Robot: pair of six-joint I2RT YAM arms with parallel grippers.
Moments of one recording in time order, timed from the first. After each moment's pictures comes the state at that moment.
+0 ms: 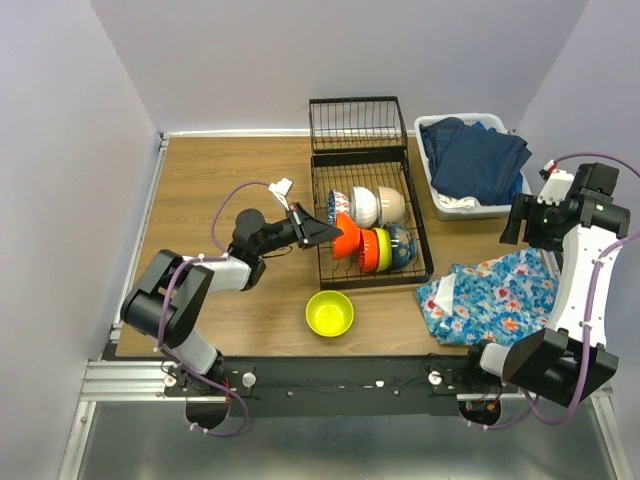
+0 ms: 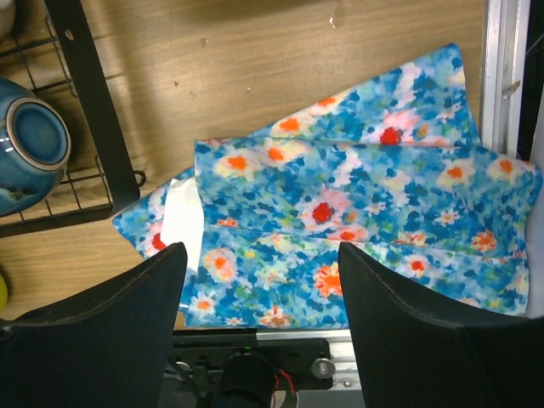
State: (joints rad) left arm -0.46 1.58 0.58 1.09 0.72 -1.24; right arm -0.45 1.23 1.33 -1.14 -0.26 -0.24
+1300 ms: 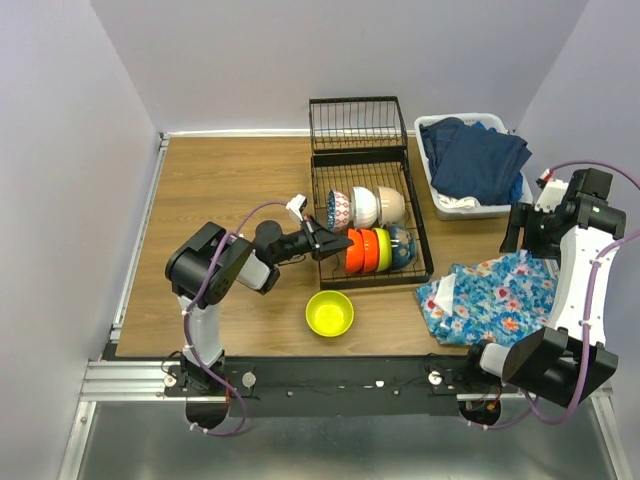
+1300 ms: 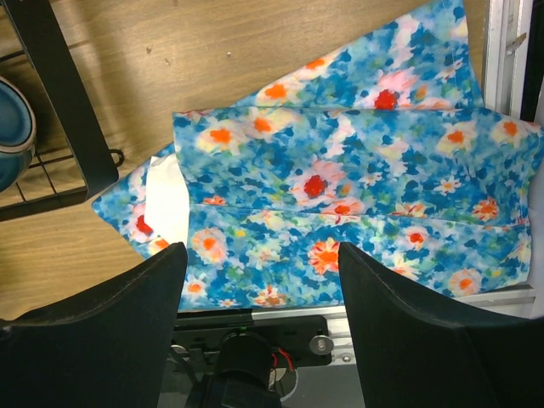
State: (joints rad) left arm -0.52 1.93 0.61 1.39 0.69 -1.50; right arm -0.45 1.23 1.29 -1.17 -0.20 -0.24
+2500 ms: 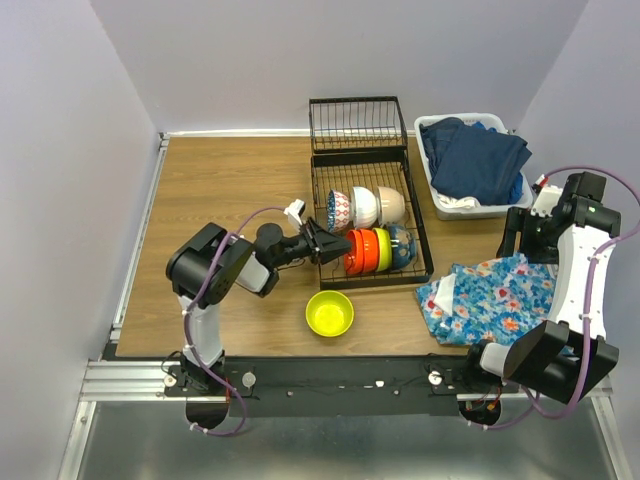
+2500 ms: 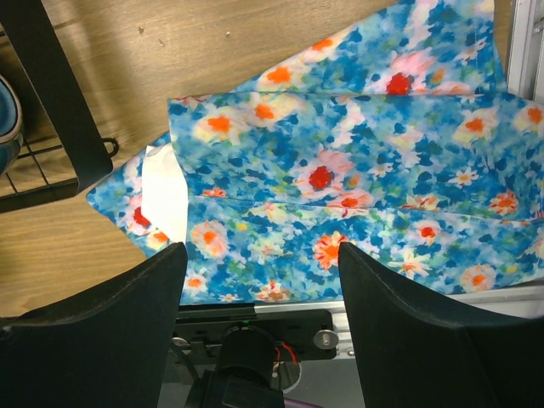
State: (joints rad) left arm -0.53 1.95 0.59 1.36 0.65 -1.49; right arm -0.45 1.24 1.25 -1.17 -0.20 -0.24
